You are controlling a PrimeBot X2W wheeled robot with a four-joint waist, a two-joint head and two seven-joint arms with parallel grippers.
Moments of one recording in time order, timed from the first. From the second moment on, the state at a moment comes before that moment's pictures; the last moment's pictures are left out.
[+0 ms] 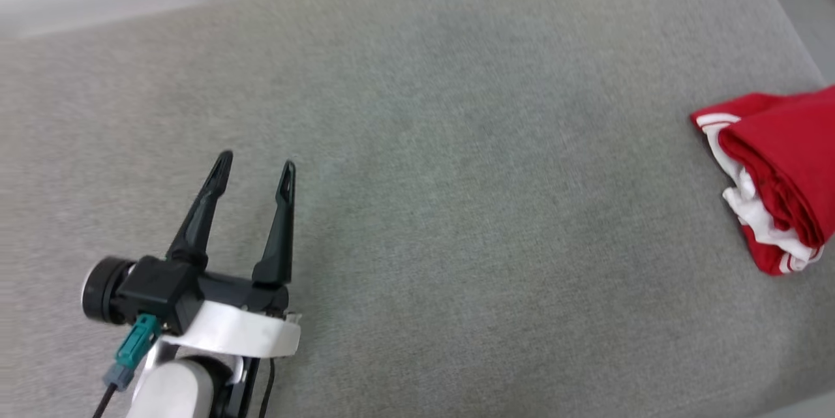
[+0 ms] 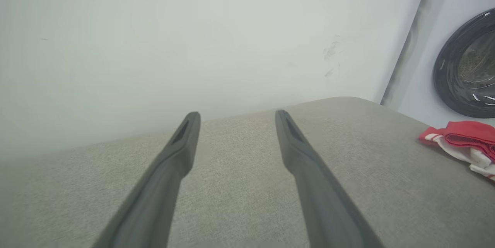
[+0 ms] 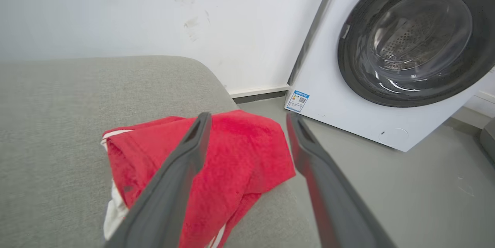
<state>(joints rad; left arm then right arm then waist) -0.15 0.24 -0.19 -0.15 -0.24 0.01 -0.22 -0.34 -0.31 -0.41 0.36 0.05 0.13 -0.12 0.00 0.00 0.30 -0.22</state>
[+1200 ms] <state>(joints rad) 0.12 0.25 -0.16 -0.02 -0.29 0.09 -0.23 0.19 -0.06 -0.08 -0.27 0.10 0.13 0.04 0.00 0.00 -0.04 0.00</state>
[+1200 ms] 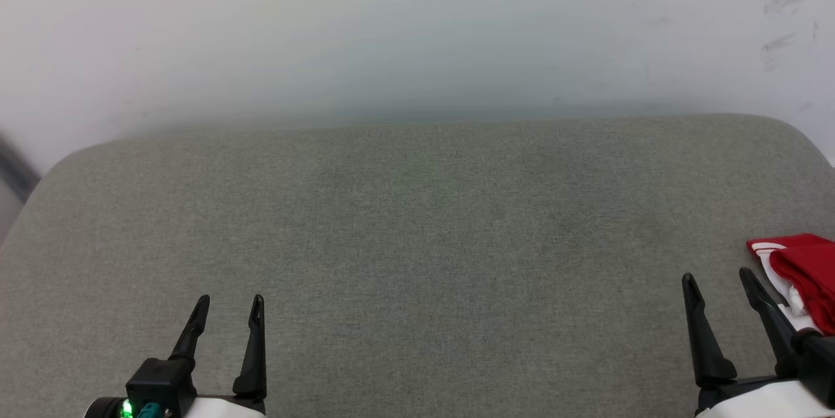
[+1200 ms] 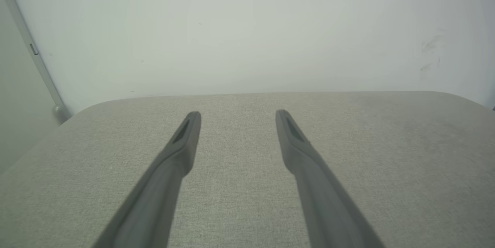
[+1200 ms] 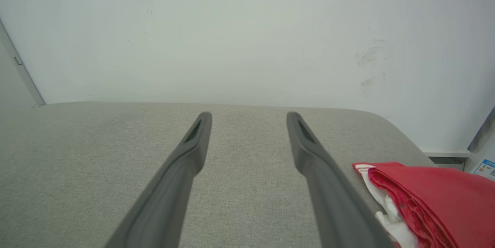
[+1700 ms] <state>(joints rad) 0.11 0.25 -0.16 0.01 -0.29 0.09 -0.24 0.19 -0.05 -0.06 -0.28 0.10 0.13 0.04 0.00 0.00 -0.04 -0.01</state>
